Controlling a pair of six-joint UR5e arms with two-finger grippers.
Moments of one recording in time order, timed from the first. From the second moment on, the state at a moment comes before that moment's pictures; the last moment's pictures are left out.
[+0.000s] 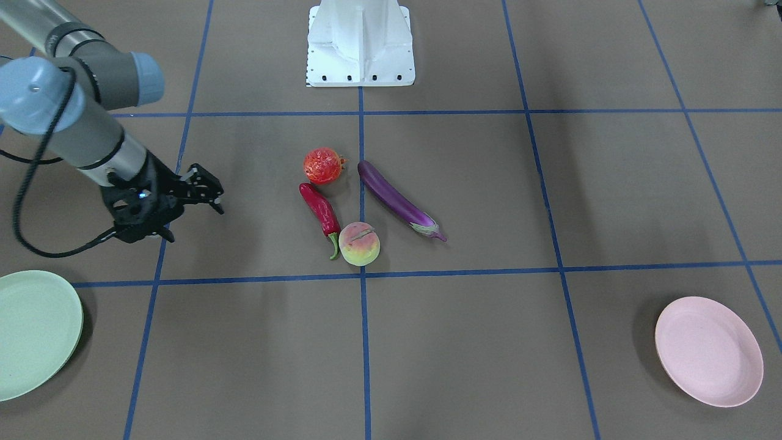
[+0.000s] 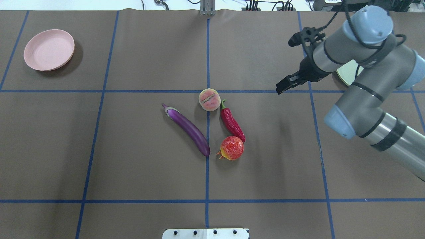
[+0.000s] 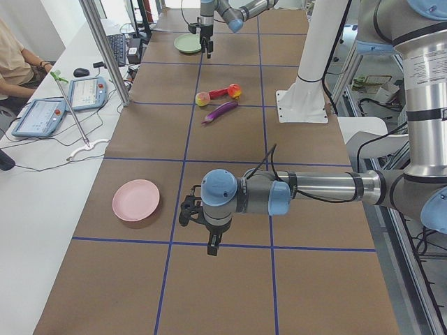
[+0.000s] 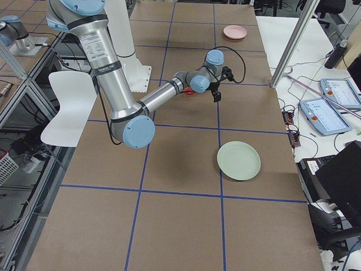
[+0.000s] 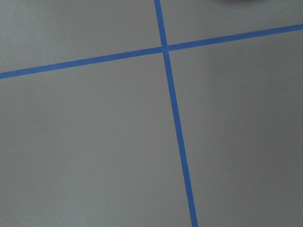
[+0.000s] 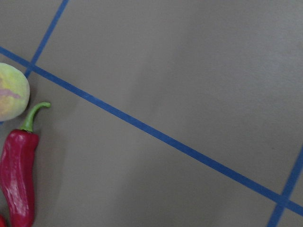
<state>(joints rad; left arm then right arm) -1.61 -1.37 -1.78 -1.60 -2.38 0.17 0.83 -1.11 1.69 -1.30 2.13 0.60</state>
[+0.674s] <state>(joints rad) -1.61 -1.36 -1.78 -1.60 -2.38 0.17 0.64 -0.72 1.39 -1.43 1.88 0.75</state>
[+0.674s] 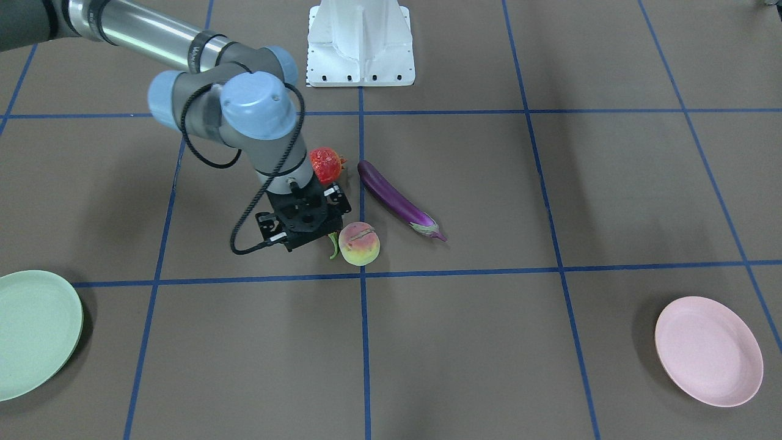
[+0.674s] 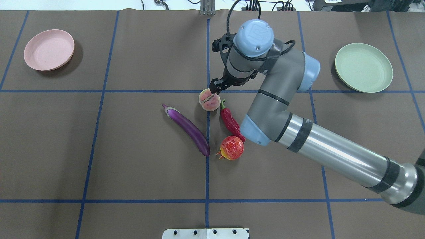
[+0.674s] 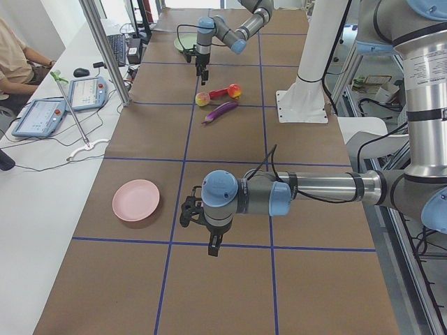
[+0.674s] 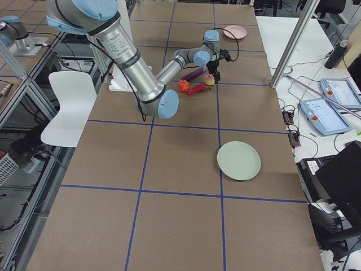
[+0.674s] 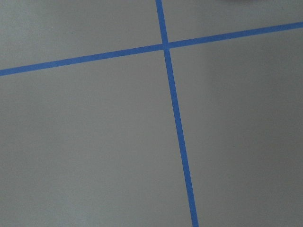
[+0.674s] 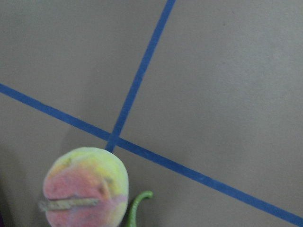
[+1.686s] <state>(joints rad) -1.61 -1.36 -1.78 -1.60 -2.38 0.17 0.56 -0.61 1.23 -1.43 1.72 0.76</state>
